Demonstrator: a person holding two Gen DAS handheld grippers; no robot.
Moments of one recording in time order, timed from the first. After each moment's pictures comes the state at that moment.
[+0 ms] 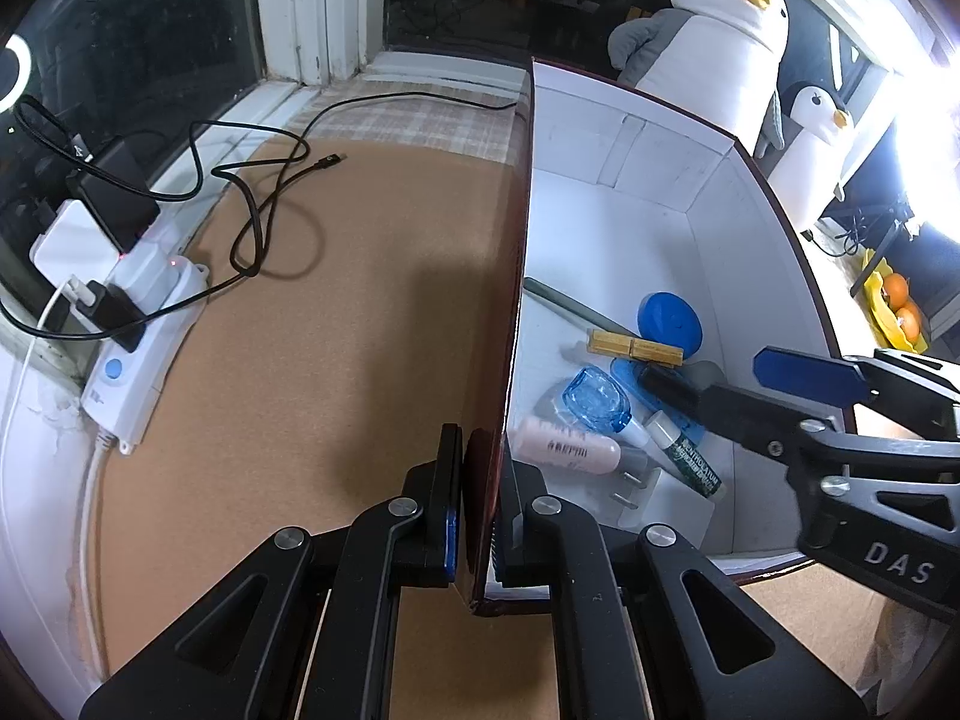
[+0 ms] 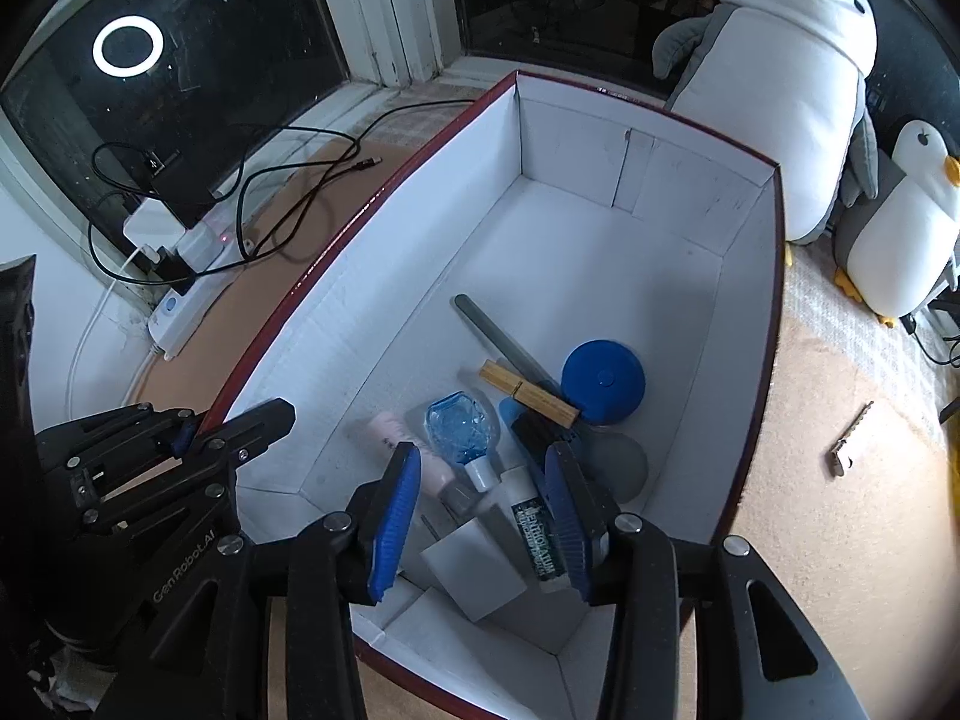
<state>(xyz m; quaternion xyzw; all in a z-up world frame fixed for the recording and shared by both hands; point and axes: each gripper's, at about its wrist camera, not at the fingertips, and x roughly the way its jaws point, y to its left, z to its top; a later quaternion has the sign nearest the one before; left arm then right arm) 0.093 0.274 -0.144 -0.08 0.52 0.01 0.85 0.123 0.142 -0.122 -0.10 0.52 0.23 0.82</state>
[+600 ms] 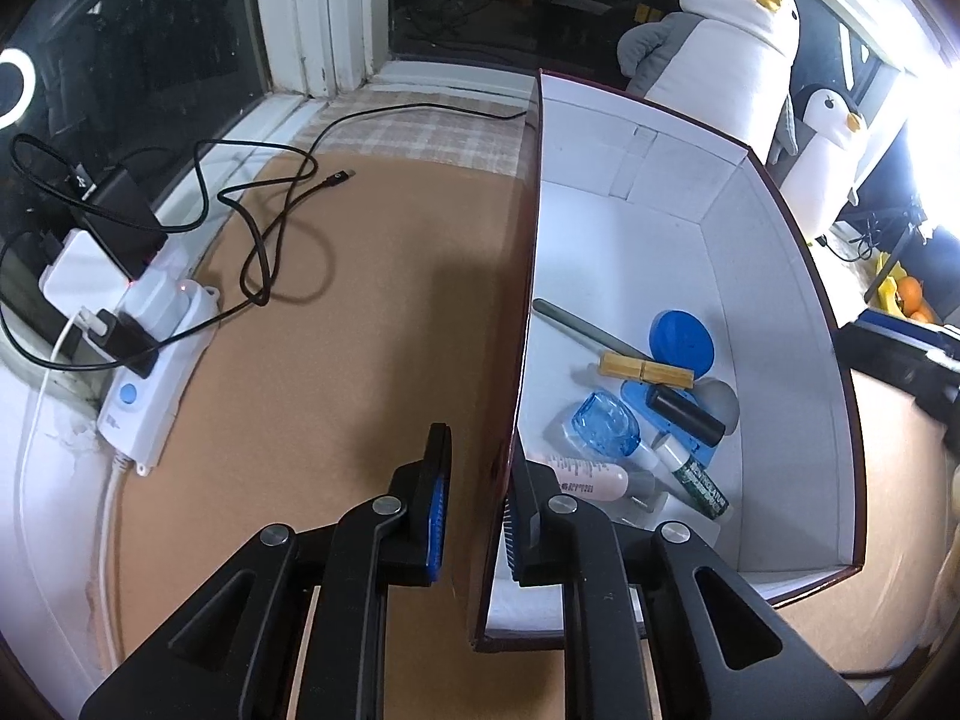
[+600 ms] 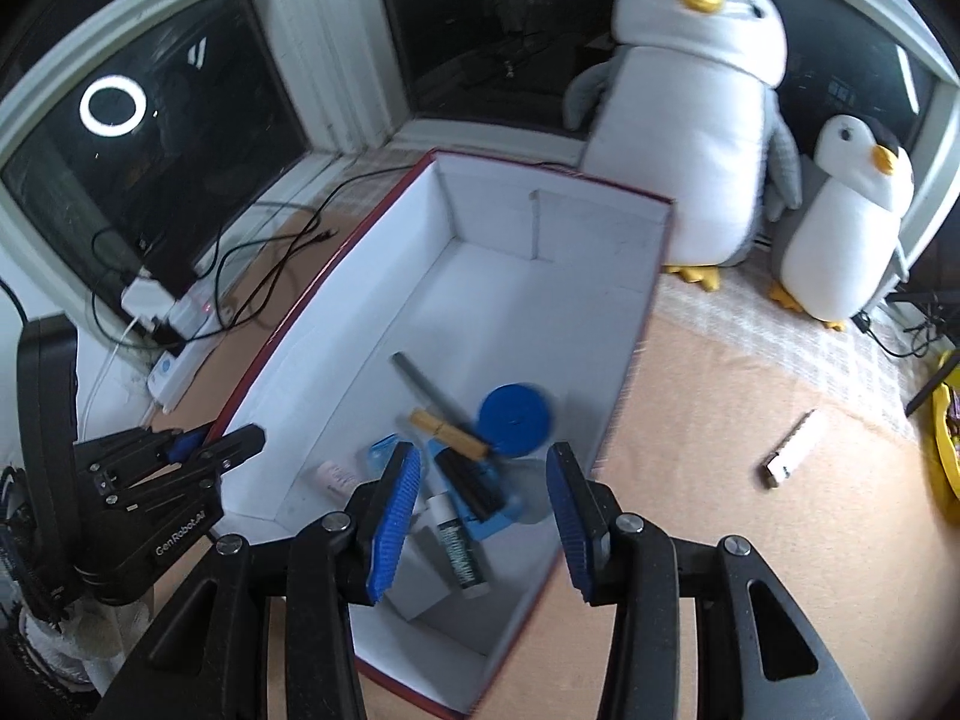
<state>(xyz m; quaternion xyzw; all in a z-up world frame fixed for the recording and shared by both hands) 0.106 0.272 -0.137 -0.07 0.52 0.02 0.85 0.139 0.082 -0.087 -0.06 0.48 0.21 0.85</state>
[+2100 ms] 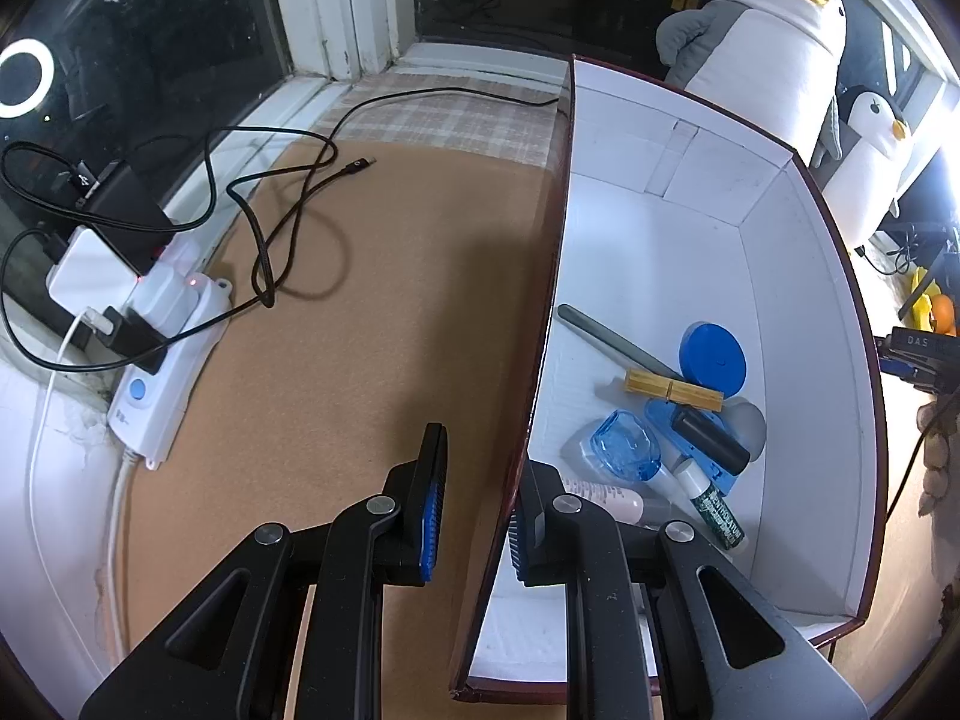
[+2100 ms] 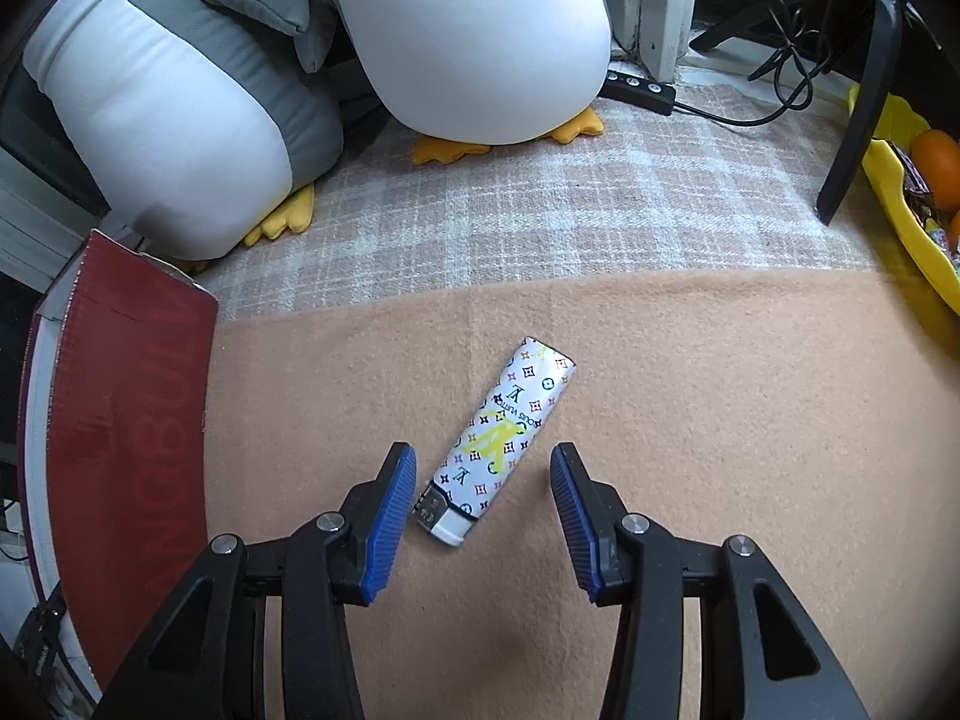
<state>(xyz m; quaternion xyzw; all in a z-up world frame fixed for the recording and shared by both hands) 0.126 0.267 -0.143 -0.07 0.54 0.07 0.84 0.267 -0.117 -0.198 0.10 0.59 0.03 0.80</state>
